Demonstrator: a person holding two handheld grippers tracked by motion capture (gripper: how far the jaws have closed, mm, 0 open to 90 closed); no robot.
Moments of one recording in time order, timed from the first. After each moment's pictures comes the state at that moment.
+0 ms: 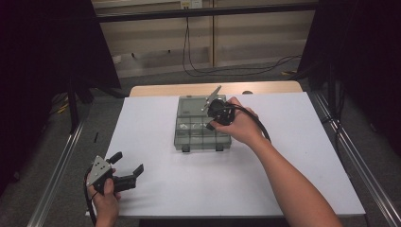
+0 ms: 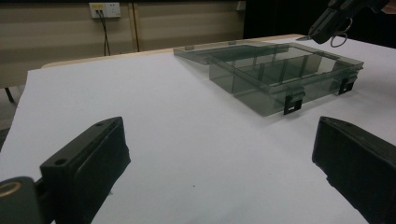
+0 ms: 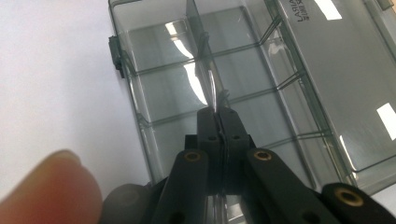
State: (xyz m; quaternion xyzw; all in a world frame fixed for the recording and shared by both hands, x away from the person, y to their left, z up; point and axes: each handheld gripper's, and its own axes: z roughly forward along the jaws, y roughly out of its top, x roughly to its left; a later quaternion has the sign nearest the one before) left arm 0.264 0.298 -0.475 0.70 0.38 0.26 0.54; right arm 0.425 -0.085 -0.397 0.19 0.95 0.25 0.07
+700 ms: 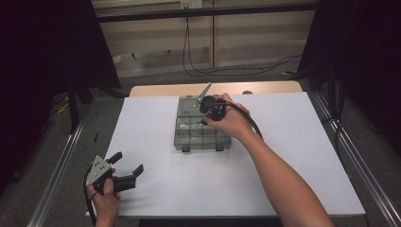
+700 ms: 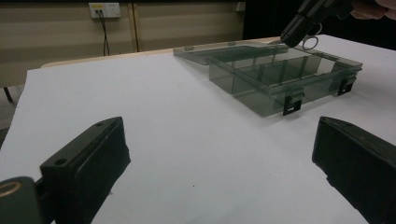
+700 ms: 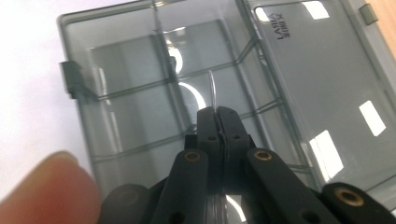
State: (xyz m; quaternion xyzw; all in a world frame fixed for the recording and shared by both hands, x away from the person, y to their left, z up) left arm 0.264 0.297 -0.475 0.70 0.38 0.26 0.55; right arm 0.452 -0.063 -0.406 0.20 0.95 0.23 0.09
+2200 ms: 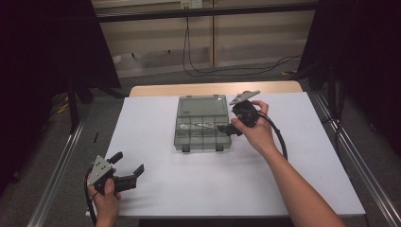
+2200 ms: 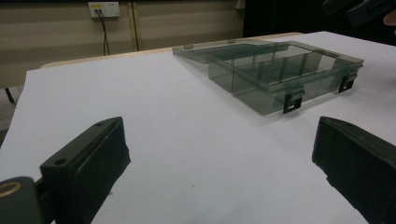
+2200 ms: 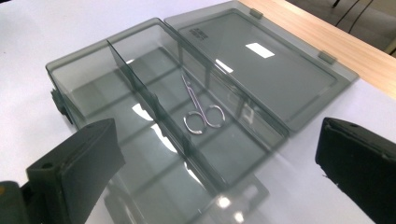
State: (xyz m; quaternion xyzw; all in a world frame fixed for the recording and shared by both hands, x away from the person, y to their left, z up) left arm 0.264 0.296 -0.475 0.71 0.37 0.26 0.54; right arm 0.401 -0.157 -0.415 0.35 0.84 0.40 0.15
